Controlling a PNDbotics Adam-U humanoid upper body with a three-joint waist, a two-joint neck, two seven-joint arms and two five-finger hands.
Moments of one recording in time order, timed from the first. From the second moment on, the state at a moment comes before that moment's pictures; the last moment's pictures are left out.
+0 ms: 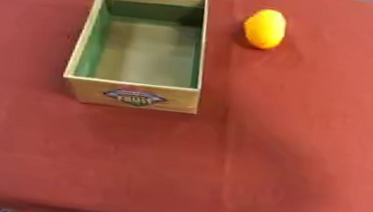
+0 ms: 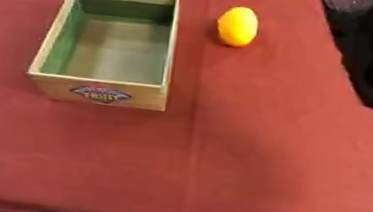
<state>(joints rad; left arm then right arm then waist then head) -0.43 0.24 0.13 -1.98 -0.14 -0.14 0.66 -1.27 -0.49 0.32 -1.31 0.97 0.11 0.54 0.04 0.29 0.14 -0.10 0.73</state>
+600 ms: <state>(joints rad) -0.43 0.24 0.12 -1.98 -0.14 -0.14 0.65 -1.37 -0.32 0.26 -0.89 1.18 -0.04 0.73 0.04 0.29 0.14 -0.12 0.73</state>
